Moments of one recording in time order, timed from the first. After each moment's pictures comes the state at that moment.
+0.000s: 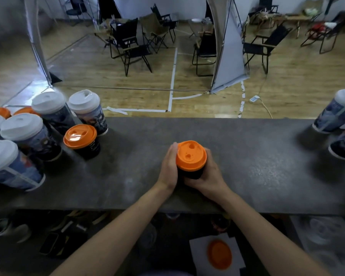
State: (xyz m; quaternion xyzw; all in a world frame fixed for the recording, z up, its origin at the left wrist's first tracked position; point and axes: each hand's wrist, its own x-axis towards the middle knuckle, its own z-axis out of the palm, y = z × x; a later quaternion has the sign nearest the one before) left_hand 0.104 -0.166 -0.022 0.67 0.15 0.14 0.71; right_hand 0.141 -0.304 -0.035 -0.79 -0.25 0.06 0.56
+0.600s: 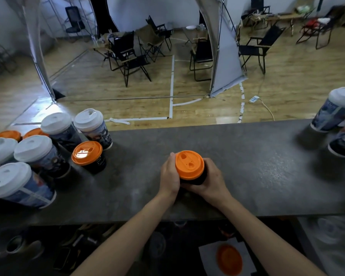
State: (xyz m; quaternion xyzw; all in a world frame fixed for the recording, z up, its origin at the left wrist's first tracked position) left_hand 0.105 -0.160 -0.011 0.68 0.21 0.14 0.69; right_hand 0.139 -0.298 -0.033 -0.81 -0.22 0.03 0.54
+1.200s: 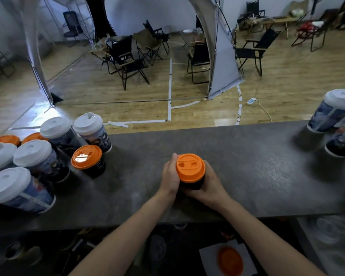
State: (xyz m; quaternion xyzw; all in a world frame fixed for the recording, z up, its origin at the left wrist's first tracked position) left_hand 0.109 -0.161 -0.002 0.66 0.21 0.12 0.71; right_hand 0.136 -0.301 -0.038 -0.81 -0.24 0.04 0.53
